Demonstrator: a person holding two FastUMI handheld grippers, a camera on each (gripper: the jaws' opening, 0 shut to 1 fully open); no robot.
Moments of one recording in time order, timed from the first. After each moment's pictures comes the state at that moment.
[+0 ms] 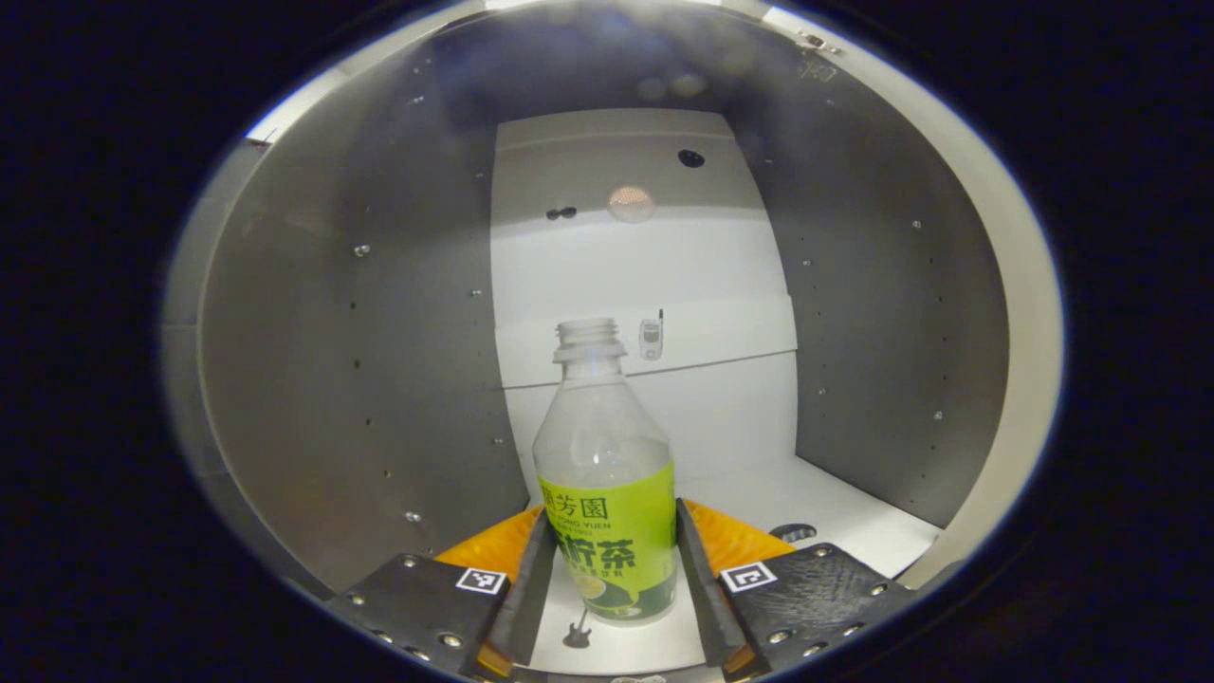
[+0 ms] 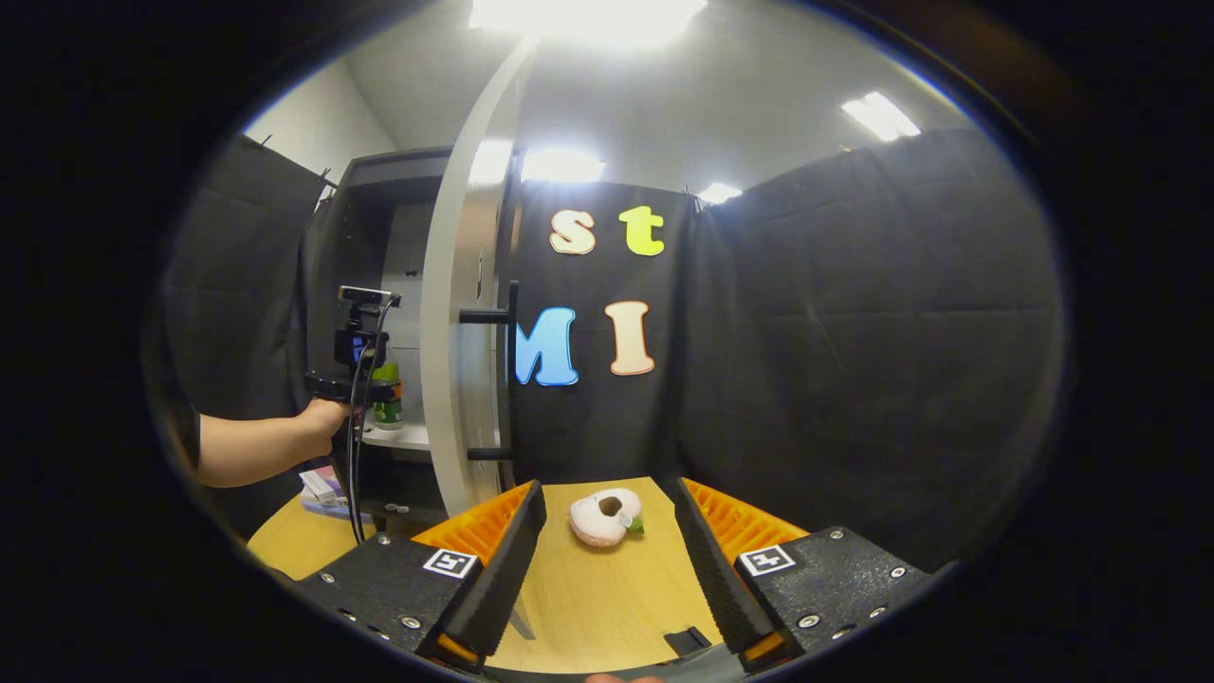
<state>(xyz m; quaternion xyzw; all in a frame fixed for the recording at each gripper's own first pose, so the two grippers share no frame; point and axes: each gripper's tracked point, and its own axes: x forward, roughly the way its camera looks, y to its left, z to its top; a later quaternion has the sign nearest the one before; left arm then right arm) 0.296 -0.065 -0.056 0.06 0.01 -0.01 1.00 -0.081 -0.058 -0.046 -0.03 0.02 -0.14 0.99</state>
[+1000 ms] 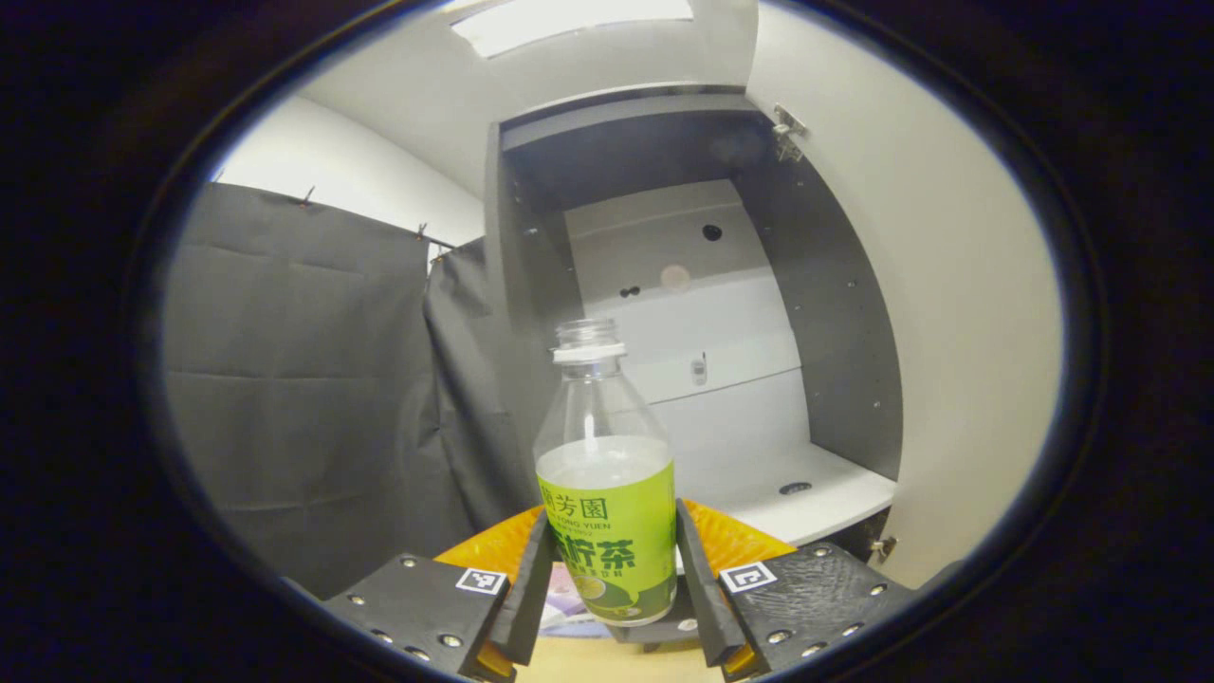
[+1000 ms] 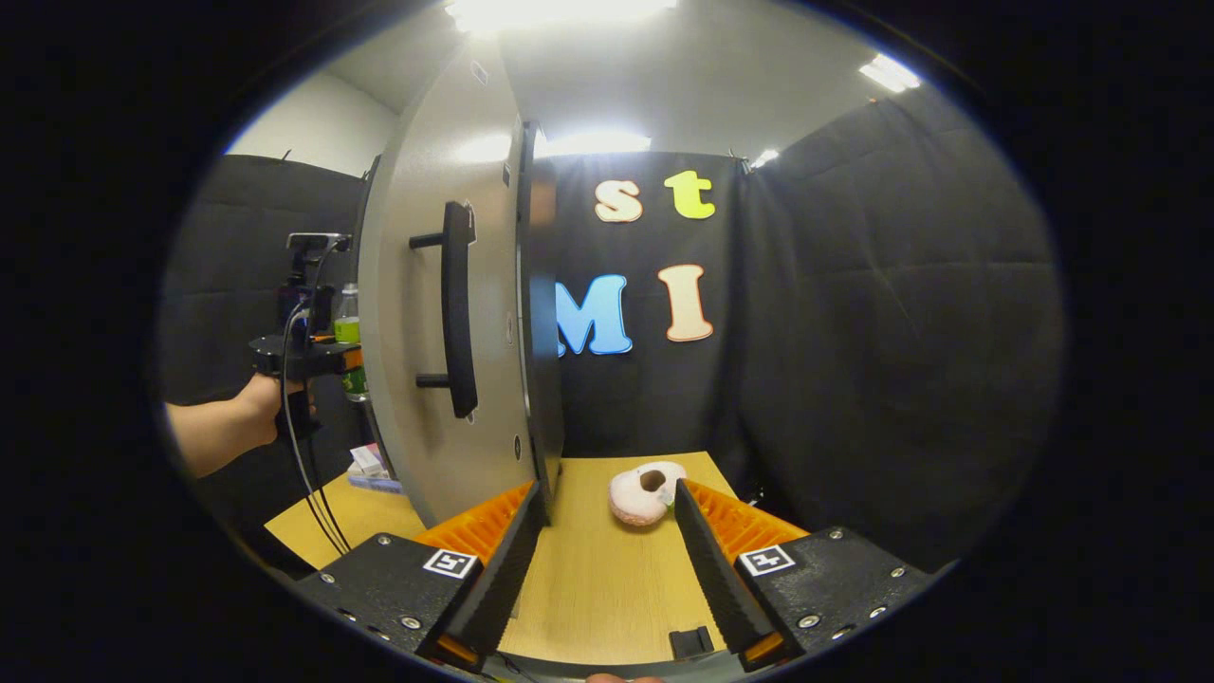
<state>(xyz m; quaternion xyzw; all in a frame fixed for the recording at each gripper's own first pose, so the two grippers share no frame) 0.131 -0.018 -0.015 0.10 -0.04 0.08 0.99 -0.049 -0.100 -0.104 -0.01 0.07 0.00 1.00</state>
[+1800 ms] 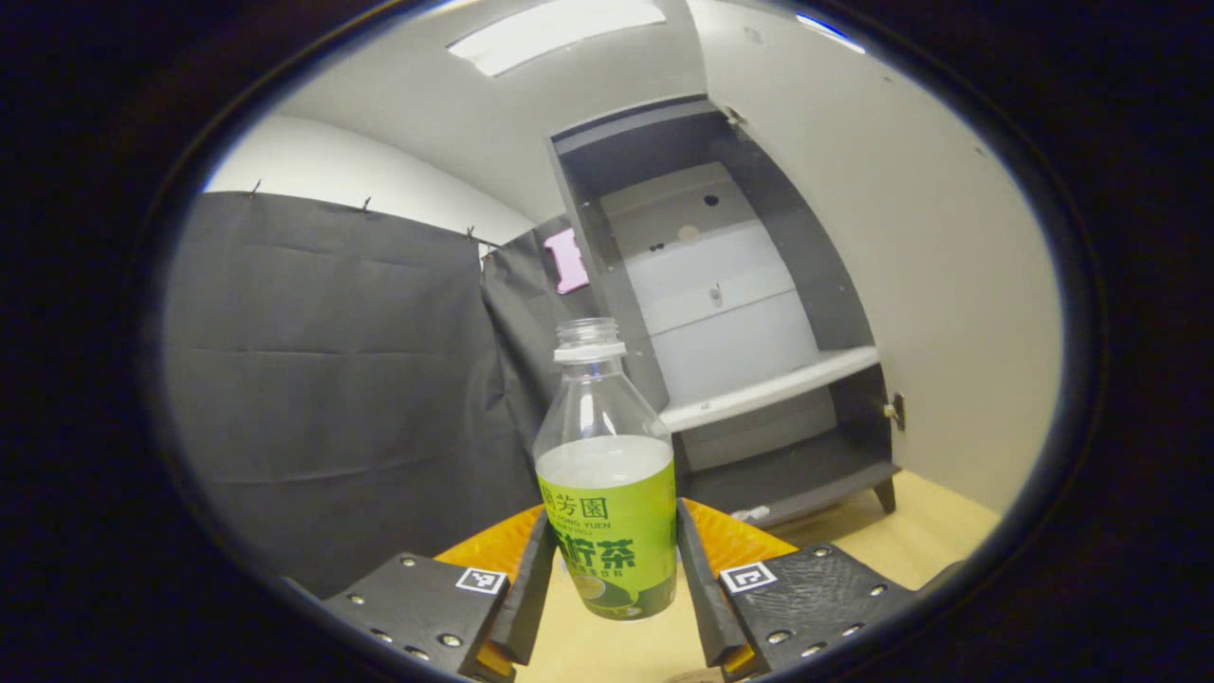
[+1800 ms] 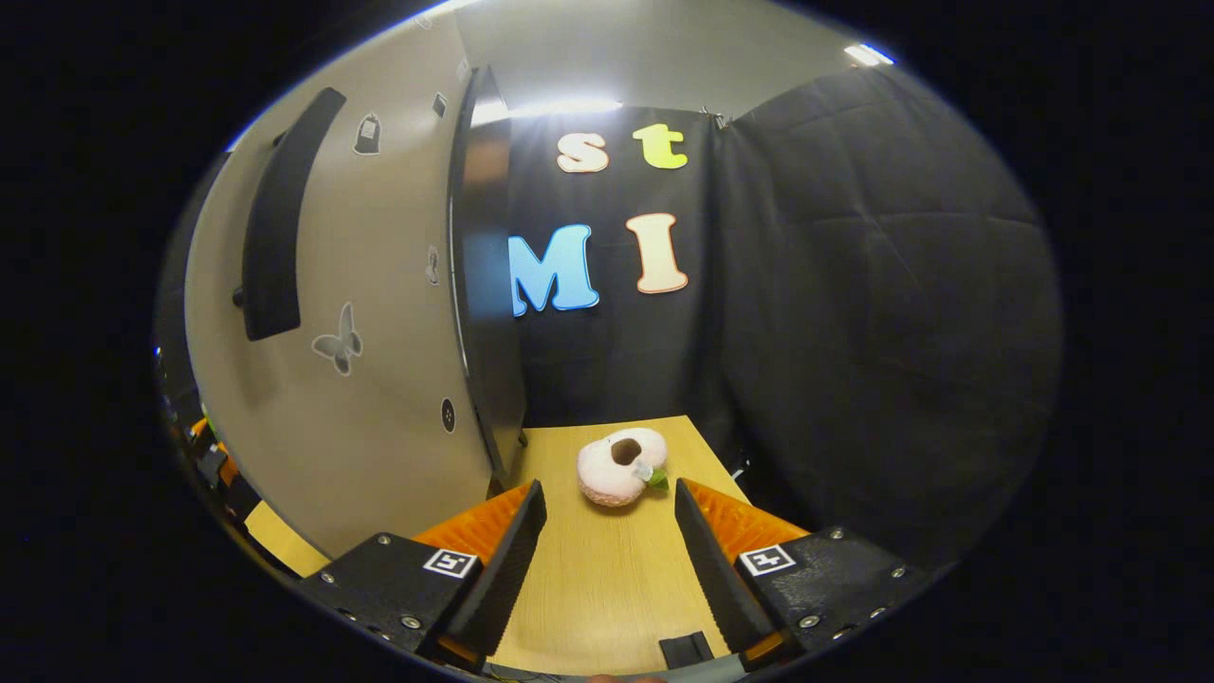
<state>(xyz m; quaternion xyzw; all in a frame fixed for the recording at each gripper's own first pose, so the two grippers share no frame) -0.036 0.007 -0.199 0.16 -0.03 0.13 0.98 0.019 -0.142 -0.168 0.01 0.12 -0.07 0.99</state>
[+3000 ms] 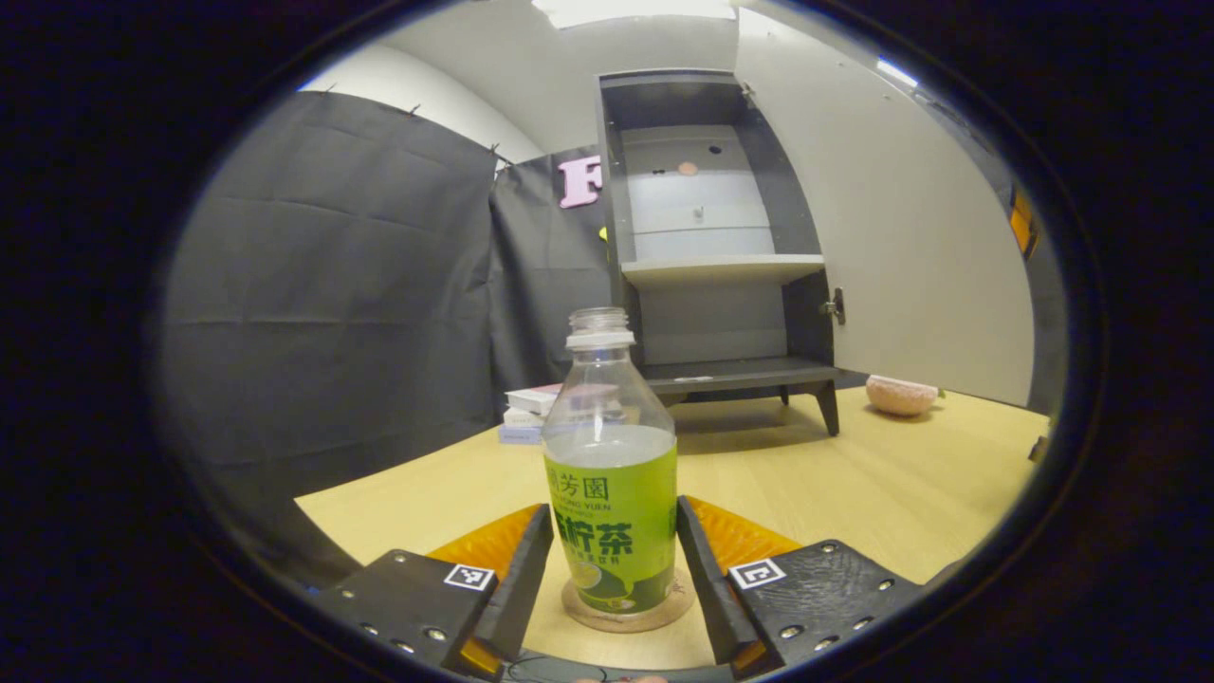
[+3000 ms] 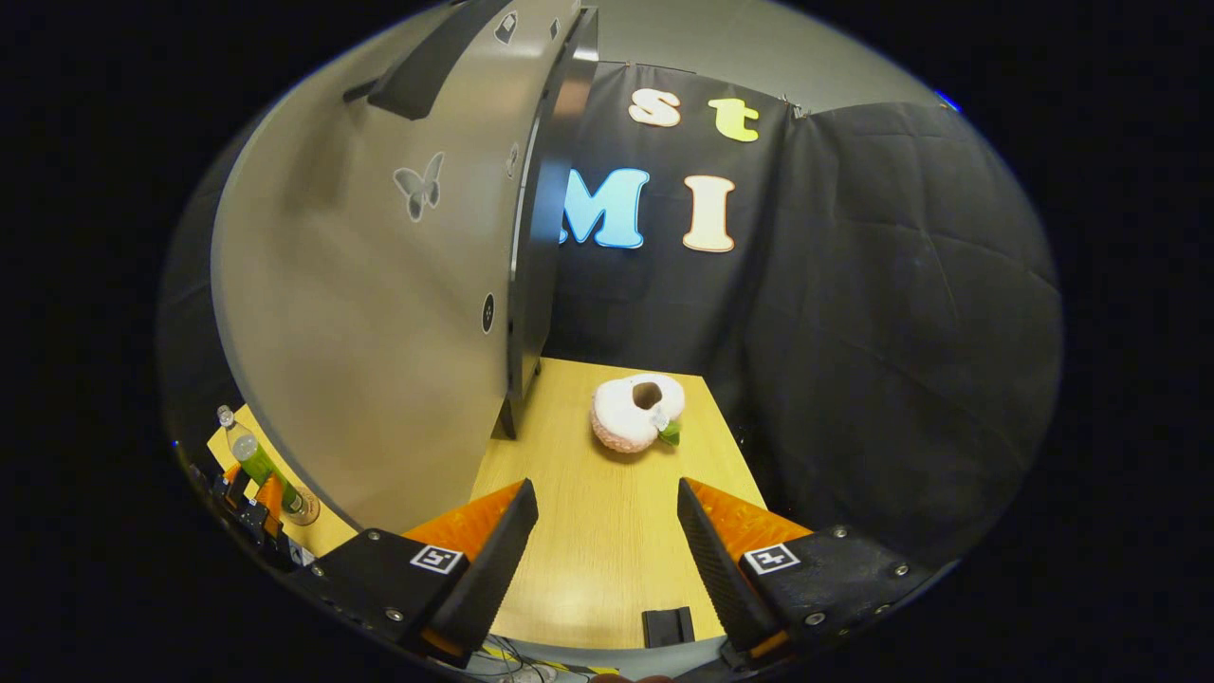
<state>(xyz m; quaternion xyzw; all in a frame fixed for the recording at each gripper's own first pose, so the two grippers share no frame) -0.087 0.003 -0.407 0.03 0.02 0.10 0.99 0.004 -0.098 -0.236 -0.09 0.21 -0.03 0.97</state>
